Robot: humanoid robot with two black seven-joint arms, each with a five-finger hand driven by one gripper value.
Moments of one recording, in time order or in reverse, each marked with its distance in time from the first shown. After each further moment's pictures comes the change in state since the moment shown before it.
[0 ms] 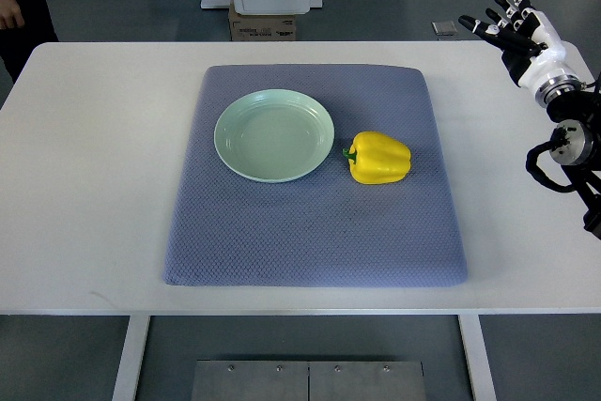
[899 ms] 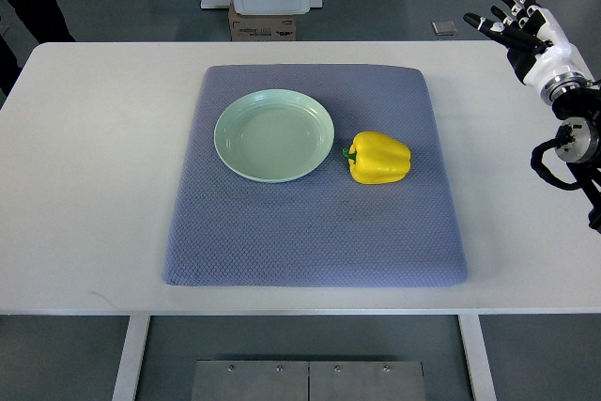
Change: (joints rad) left arm 0.001 0.000 0.000 0.000 0.000 0.000 0.000; right arm 0.006 -0.012 -0.001 -0.002 0.000 0.000 -0.008
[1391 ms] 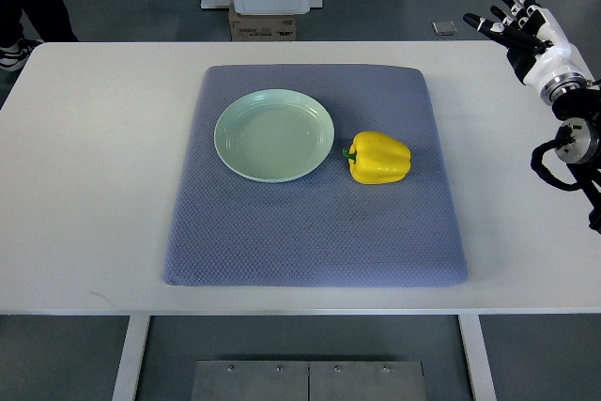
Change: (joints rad) left arm -0.001 0.000 0.000 0.000 0.000 0.000 0.000; right arm -0.001 -0.002 -0.004 0.002 0.000 0.003 0.008
